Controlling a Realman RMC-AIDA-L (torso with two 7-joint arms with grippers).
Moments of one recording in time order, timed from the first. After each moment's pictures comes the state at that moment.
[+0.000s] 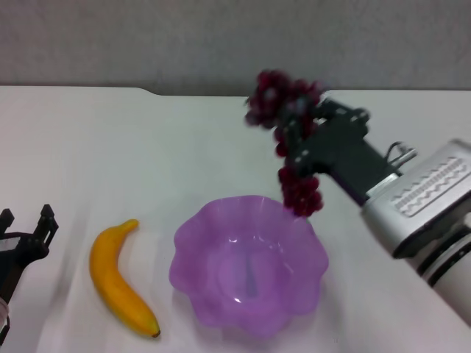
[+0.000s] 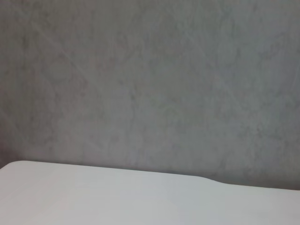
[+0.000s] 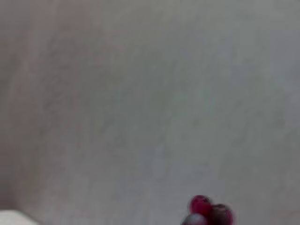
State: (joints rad) left arm -0.23 -2.05 -0.89 -0.39 2.25 0.94 -0.10; right arm 0.22 2.01 0.94 1.16 -2.67 -0.50 -0.34
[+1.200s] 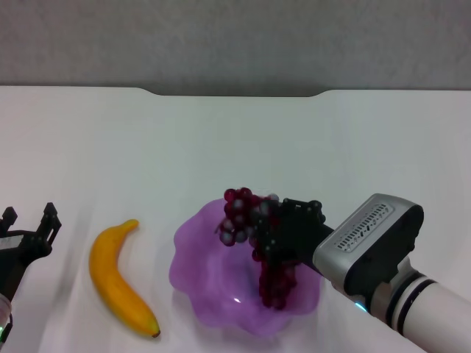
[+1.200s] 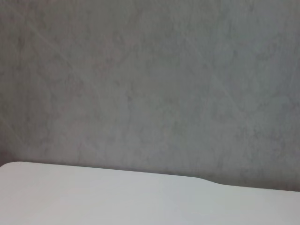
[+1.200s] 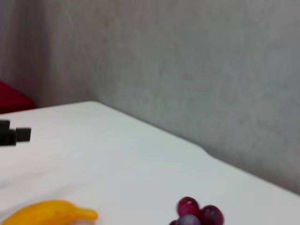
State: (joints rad) left arm -0.24 -2.05 -0.89 -0.39 2.25 0.94 -0.10; right arm 0.29 2.01 0.81 1.04 -2.67 -0.25 -0.15
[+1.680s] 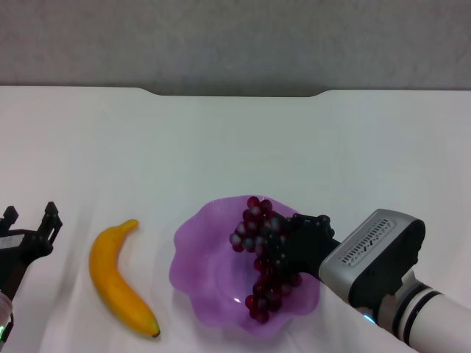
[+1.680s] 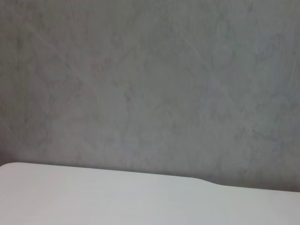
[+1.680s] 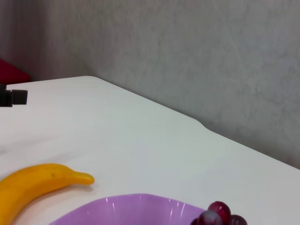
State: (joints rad) left arm -0.24 -2.05 -0.89 -0.39 2.25 0.94 -0.10; right arm 0.30 2.02 0.79 0.95 -2.67 -0.28 -0.14
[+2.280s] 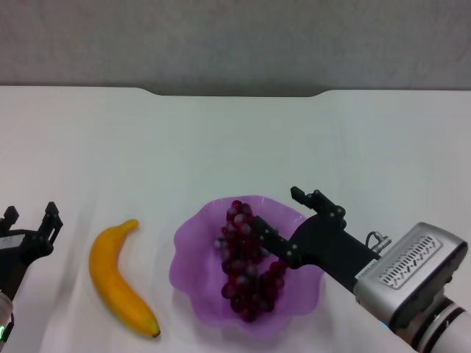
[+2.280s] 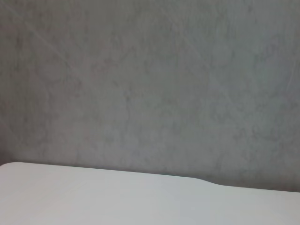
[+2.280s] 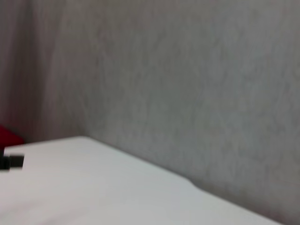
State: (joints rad) left arm -0.24 -2.05 -0.89 -0.39 2.25 0.94 -0.10; right arm 0.28 2.02 0.73 0.83 -2.67 -0.62 -0.09
